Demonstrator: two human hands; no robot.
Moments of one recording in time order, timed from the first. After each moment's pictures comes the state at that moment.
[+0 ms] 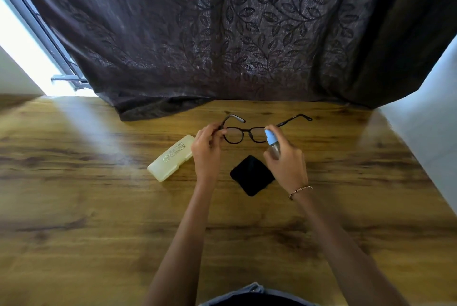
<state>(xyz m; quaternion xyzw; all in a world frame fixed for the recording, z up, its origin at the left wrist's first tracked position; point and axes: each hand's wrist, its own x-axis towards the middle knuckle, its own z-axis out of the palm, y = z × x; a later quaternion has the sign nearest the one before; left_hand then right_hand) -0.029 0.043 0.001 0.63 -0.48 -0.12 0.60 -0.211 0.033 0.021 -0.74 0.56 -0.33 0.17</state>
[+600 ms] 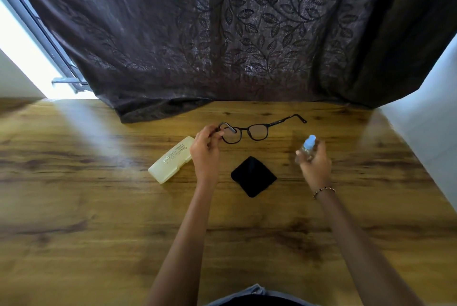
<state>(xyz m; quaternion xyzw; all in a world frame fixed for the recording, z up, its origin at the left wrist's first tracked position) -0.028 0.042 -0.001 0.63 -0.45 -0.16 0.61 -0.271 0.007 -0.019 -0.55 0.67 -0.41 0.28</state>
